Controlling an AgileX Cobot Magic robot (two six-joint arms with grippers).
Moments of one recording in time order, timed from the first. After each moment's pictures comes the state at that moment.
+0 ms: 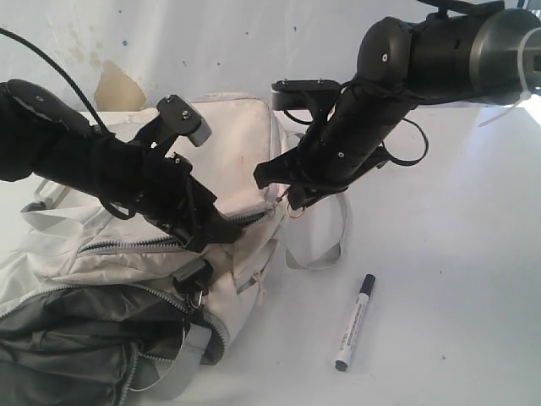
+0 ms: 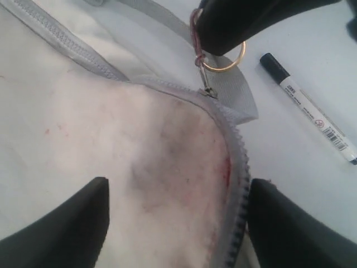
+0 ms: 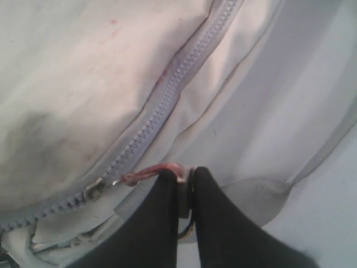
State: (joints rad) left arm -0.44 1.74 -1.06 -1.03 0.60 1.42; right arm 0.50 1.87 -1.41 0.27 0.80 -0.12
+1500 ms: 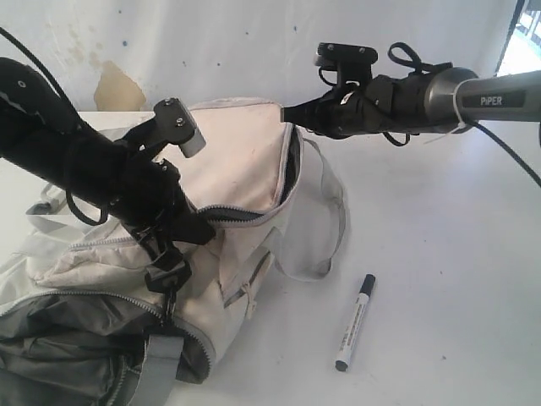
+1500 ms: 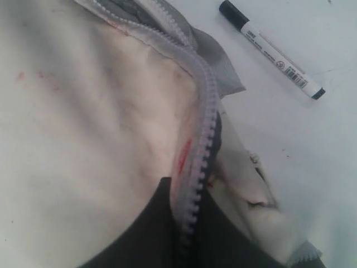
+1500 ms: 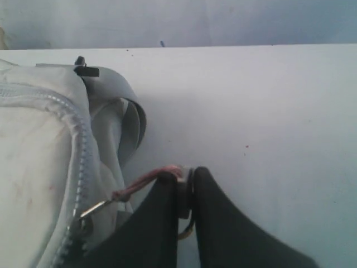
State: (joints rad) left arm -0.44 1.67 -1.07 -0.78 0.74 1.29; right arm 0.36 2.19 -1.58 0.29 0.04 -0.07
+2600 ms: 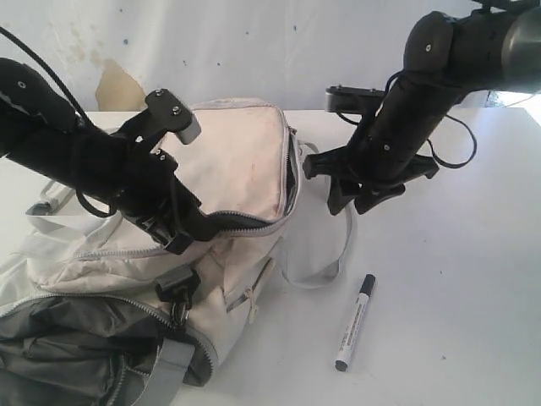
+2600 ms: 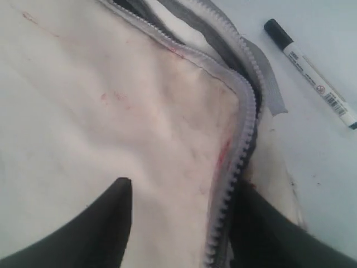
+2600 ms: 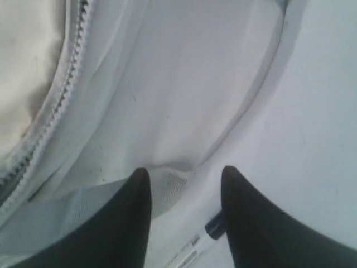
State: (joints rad) left arm -0.44 1.67 -1.06 -0.77 0.64 1.18; right arm 0.35 1.90 -1.42 0.28 0.94 -0.07
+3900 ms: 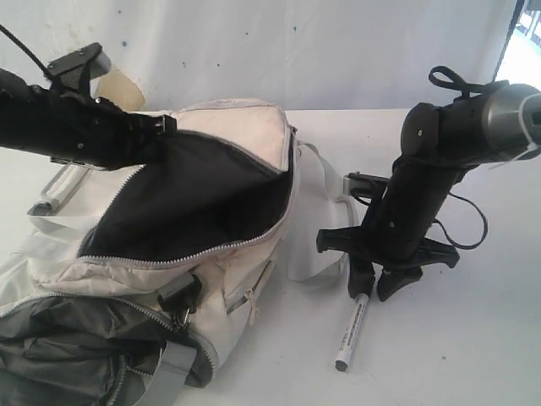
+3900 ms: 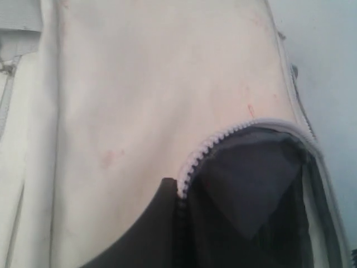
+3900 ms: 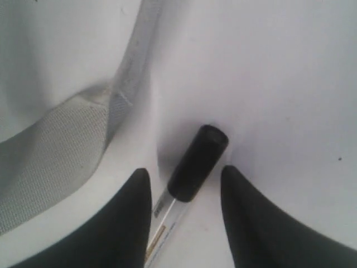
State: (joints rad) left arm -0.30 1.66 -1.06 -0.97 0.38 0.61; right arm 0.35 1.97 -1.20 0.28 0.89 0.11
